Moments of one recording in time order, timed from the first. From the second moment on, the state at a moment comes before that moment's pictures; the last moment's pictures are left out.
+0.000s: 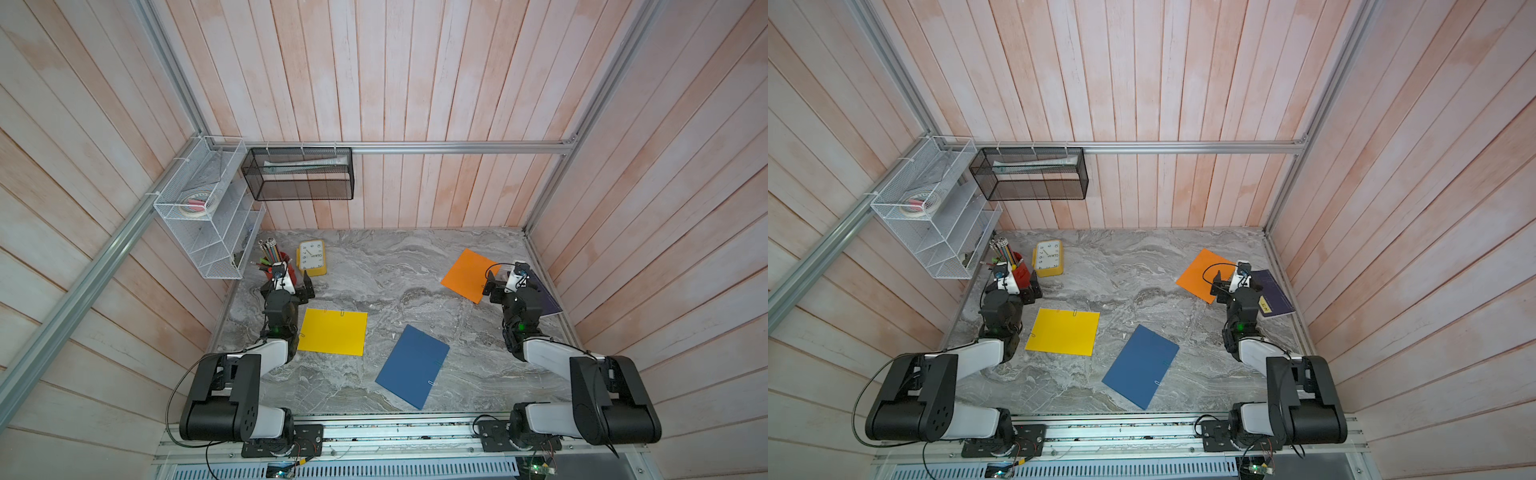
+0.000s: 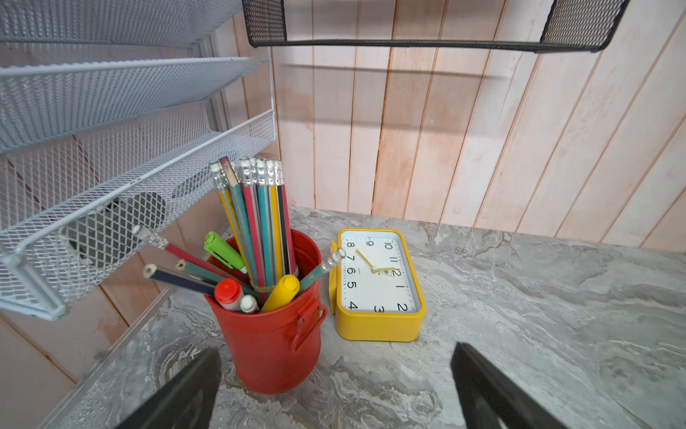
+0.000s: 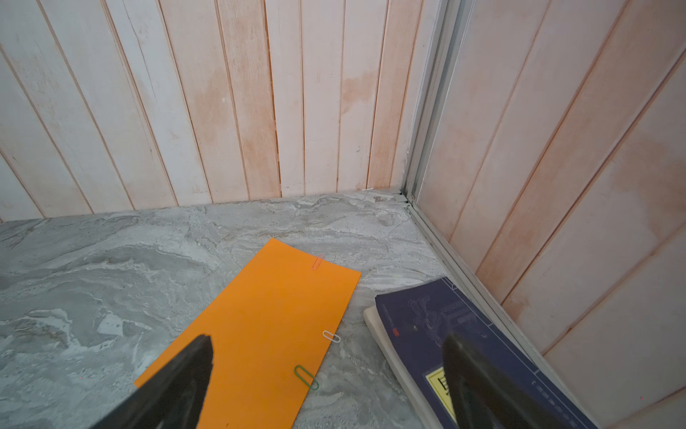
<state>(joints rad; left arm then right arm) -0.05 1.41 0.46 0.80 -0.20 -0.04 0.07 1.34 0.44 0.73 0.21 0.03</state>
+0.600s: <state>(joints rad) -0.33 1.34 0.75 0.07 -0.04 -0.25 0.32 1.20 0.60 -0.08 -0.07 0.42</state>
